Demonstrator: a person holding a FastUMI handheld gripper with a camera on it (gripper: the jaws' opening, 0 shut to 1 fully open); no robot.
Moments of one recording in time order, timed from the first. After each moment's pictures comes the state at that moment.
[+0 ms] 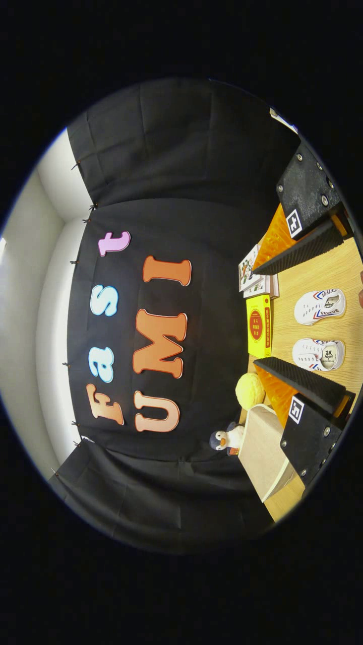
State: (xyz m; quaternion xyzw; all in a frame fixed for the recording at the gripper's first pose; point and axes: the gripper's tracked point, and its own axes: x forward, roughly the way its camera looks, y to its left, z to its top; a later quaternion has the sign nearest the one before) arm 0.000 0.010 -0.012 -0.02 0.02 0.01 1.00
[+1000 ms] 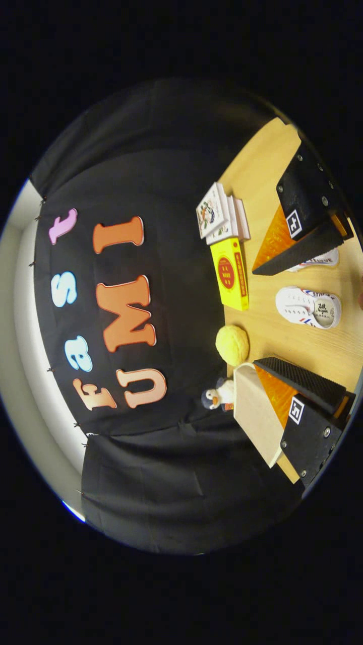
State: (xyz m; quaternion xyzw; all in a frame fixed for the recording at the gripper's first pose) arm 0.050 0.065 -0.089 0.10 0.15 0.18 0.97
